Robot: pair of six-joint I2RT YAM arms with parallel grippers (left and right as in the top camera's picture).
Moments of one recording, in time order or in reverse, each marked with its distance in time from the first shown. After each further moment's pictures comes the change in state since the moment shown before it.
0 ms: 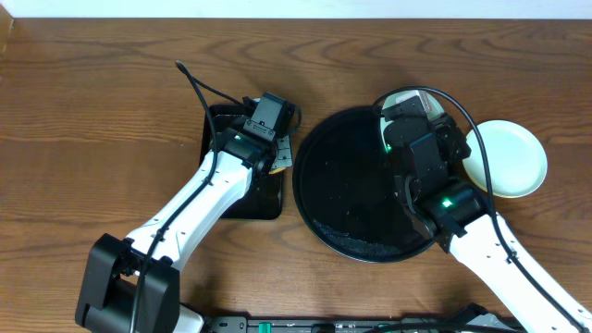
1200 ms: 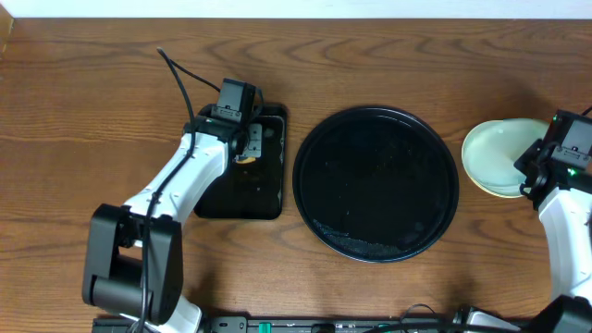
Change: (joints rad) left arm 0.204 0.116 0.000 0.097 0.058 0.344; right arm -0.888 0.137 0.000 -0.155 -0.529 0.727
